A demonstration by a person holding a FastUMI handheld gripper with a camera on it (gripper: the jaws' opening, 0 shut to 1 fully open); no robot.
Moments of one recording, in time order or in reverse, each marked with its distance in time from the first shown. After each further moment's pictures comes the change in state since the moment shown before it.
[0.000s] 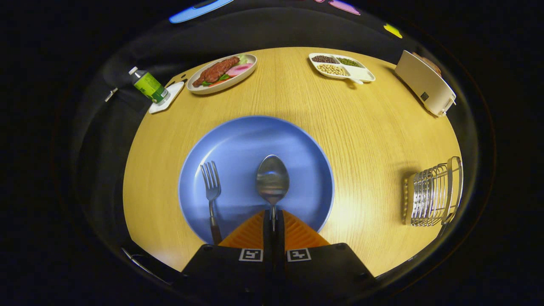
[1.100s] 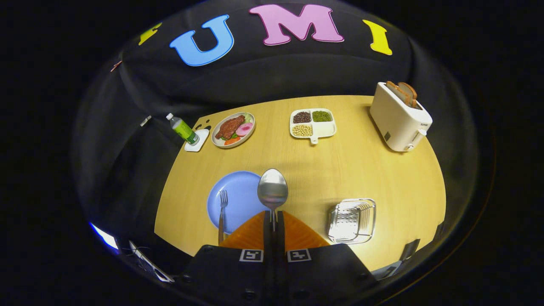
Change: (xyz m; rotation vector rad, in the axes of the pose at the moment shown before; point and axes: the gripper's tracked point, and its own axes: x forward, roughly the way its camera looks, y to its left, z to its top) arm -0.181 -0.110 0.068 -0.057 -0.196 0.129
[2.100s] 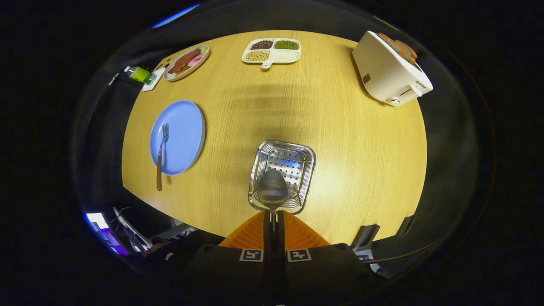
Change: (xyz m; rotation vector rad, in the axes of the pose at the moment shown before) arm 0.014 -0.122 -0.078 -0.095 0.570 -0.152
